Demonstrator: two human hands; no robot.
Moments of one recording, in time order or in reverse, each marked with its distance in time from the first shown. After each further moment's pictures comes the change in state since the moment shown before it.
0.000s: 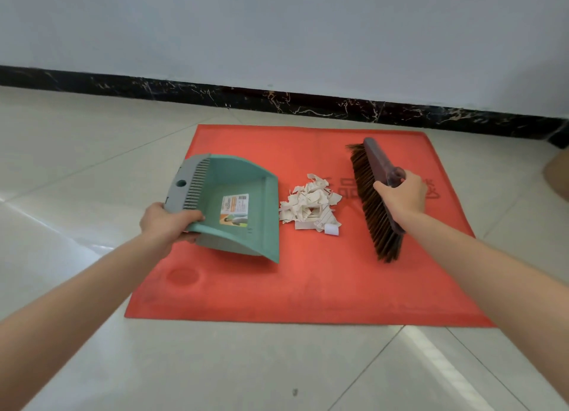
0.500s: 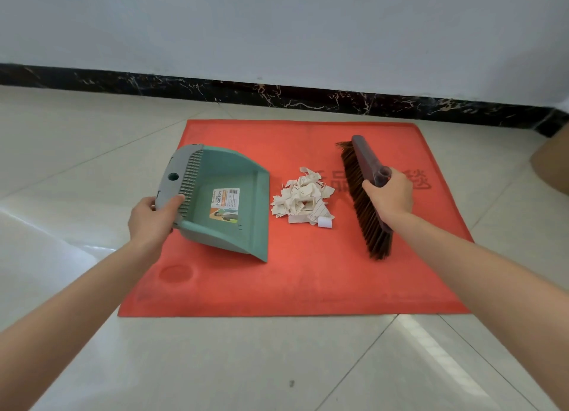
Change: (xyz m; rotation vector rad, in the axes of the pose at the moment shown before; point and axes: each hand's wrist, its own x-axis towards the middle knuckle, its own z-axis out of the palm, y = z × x) left_hand -0.005 -0.008 -0.001 0.018 0.096 0.161; right_hand -0.020 0.002 0.001 -0.083 -0.002 -0.007
